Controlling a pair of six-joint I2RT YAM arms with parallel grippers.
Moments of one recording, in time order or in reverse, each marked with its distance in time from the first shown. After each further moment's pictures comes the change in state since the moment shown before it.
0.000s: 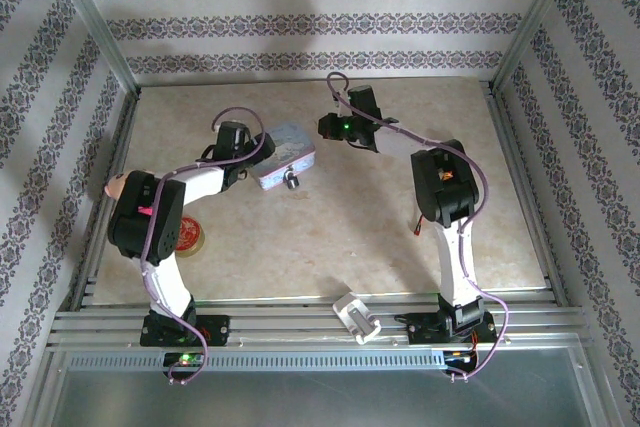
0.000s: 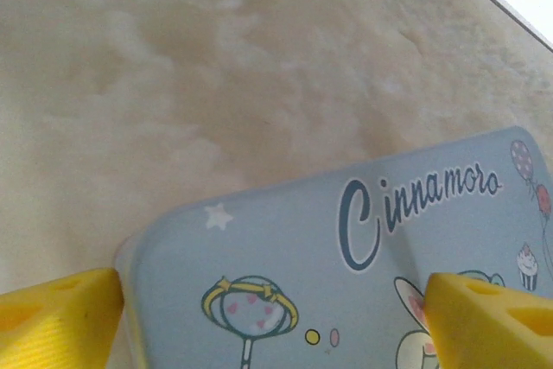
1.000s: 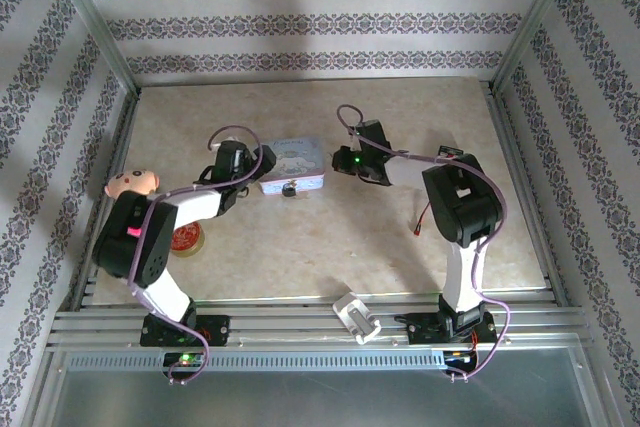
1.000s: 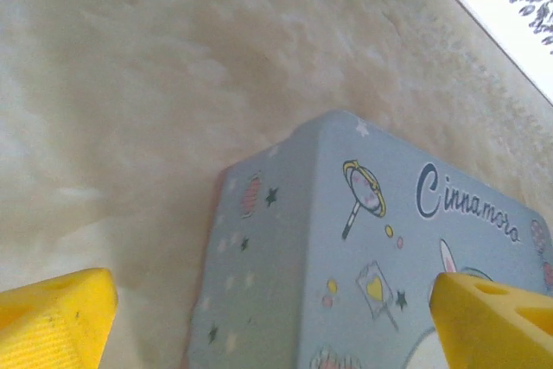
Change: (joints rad) left arm -0.064 -0.214 -0.256 0.096 -0.081 -0.131; right arm 0.019 -0.274 -0.510 0.117 0.166 0.132
